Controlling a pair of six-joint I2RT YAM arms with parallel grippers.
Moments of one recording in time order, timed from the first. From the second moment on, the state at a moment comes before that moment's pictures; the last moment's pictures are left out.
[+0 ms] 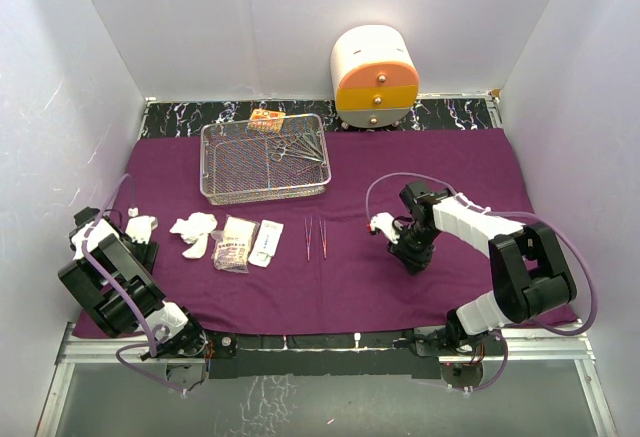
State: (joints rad) left arm 0.75 1.43 0.74 -0.80 0.08 0.91; right arm 0.33 1.46 0.78 -0.88 -0.32 -0.80
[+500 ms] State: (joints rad) left arm 0.73 1.46 0.98 -0.95 0.25 0.83; right arm 0.33 1.43 0.86 -0.96 -0.37 -0.80
